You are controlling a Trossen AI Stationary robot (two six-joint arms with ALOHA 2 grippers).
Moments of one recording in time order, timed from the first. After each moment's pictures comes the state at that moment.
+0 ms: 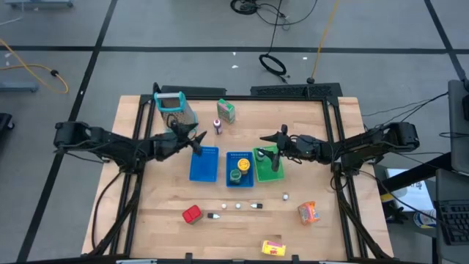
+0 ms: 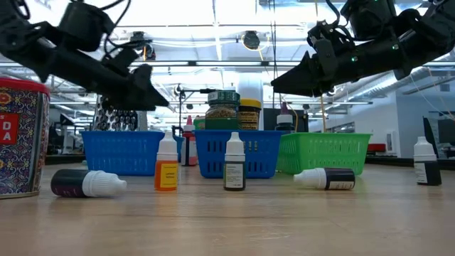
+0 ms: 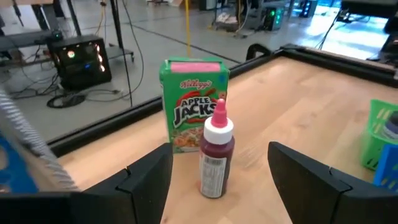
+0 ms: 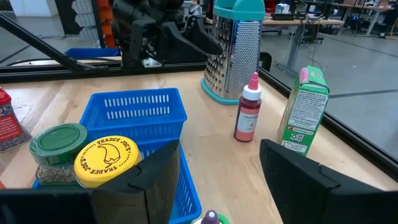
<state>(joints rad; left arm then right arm) 0.11 1.24 0.26 0.70 -0.60 -0.23 -0.05 1.32 0.36 0.79 0.21 0.01</state>
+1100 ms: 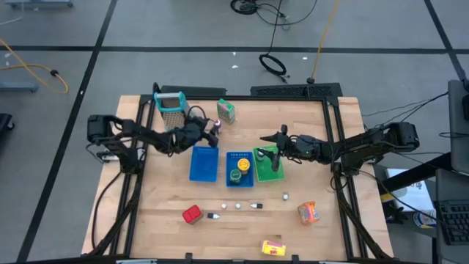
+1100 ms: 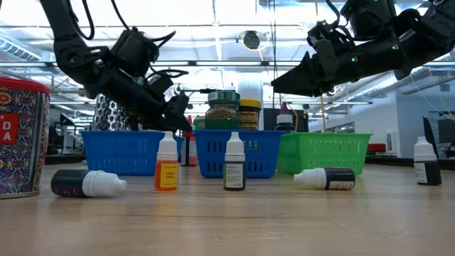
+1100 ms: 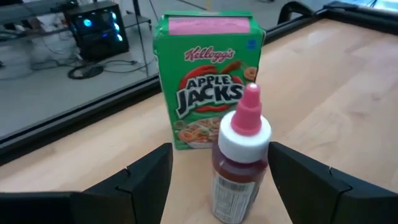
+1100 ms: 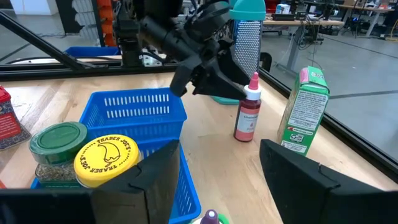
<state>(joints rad) 0.26 1.61 0.48 0.71 -0.52 -0.26 -0.05 1.32 0.36 0.79 0.21 0.01</state>
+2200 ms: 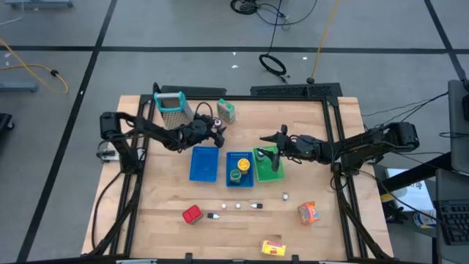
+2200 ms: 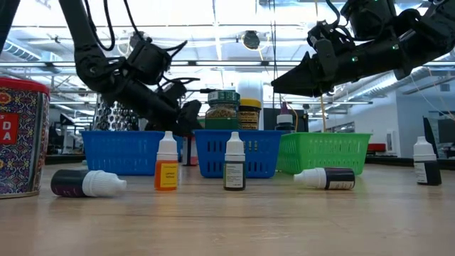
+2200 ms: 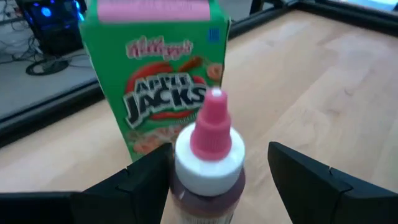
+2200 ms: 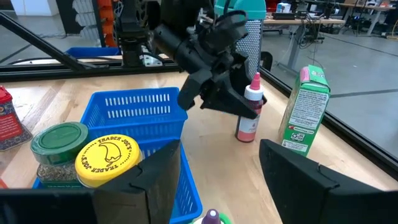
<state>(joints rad) 0.31 1.74 0.57 0.76 -0.37 -0.23 -0.05 1.32 0.36 0.79 0.21 0.01</state>
